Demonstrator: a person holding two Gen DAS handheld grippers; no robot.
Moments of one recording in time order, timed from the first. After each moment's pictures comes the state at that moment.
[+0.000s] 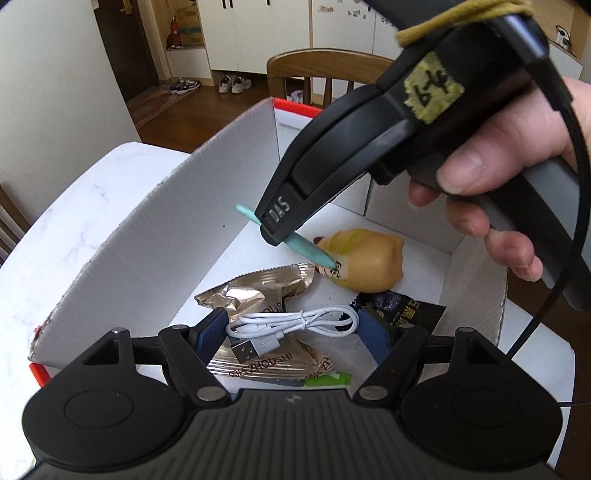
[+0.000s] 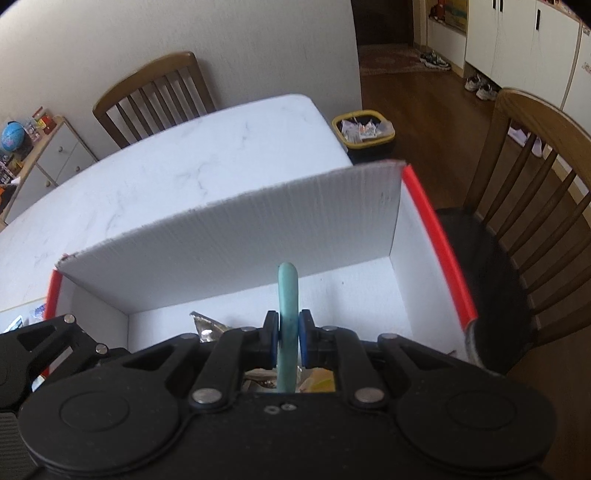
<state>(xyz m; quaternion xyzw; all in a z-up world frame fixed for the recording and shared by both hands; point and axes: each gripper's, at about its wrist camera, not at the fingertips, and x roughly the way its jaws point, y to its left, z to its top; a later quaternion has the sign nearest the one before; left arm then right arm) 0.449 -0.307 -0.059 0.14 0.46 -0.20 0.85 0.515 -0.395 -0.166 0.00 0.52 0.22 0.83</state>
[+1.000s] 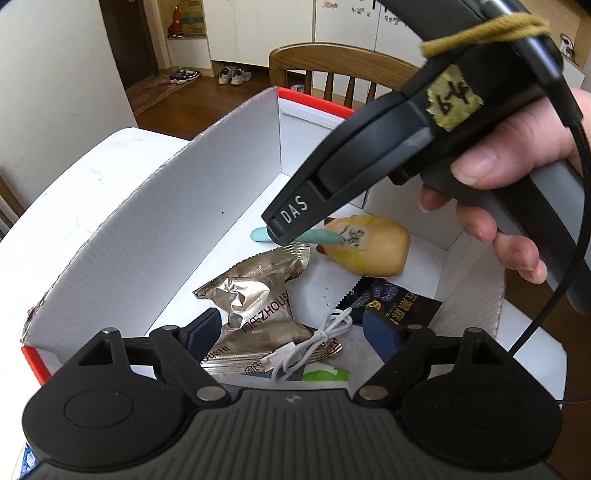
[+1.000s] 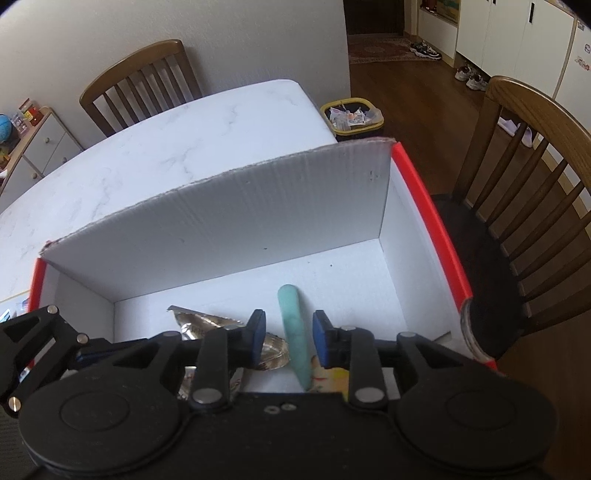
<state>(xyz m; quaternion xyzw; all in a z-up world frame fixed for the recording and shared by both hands) 0.448 -0.295 -0.056 0.11 0.48 -0.20 0.85 0.511 -0.393 -0.168 -0.01 0.53 0.20 0.82</state>
